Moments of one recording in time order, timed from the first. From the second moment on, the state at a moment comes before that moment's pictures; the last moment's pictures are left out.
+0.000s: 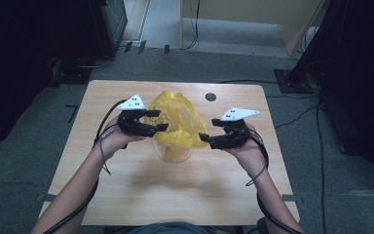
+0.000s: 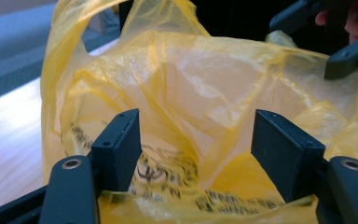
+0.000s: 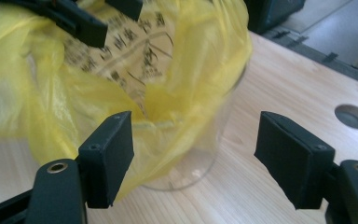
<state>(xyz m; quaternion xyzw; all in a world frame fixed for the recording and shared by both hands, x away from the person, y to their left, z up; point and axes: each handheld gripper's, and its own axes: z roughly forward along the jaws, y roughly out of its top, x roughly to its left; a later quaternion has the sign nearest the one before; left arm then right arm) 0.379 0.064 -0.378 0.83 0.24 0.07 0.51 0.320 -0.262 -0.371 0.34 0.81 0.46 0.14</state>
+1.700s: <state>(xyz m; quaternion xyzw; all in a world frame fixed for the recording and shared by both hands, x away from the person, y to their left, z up) 0.352 0.088 -0.433 0.82 0.26 0.13 0.49 0.345 -0.258 -0.418 0.36 0.84 0.40 0.10</state>
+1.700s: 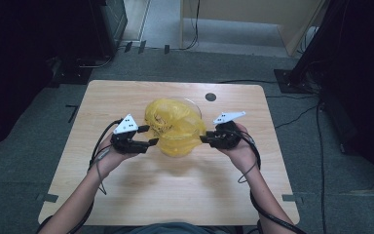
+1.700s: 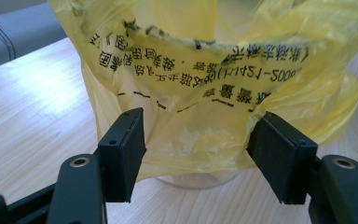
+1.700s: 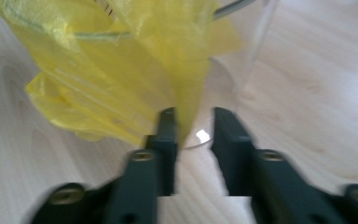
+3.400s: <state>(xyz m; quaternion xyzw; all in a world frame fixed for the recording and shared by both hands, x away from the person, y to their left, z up) 0.418 0.084 -0.396 0.81 0.26 0.15 0.51 0.389 -0.262 -0.379 0.39 0.79 0.42 0.21</state>
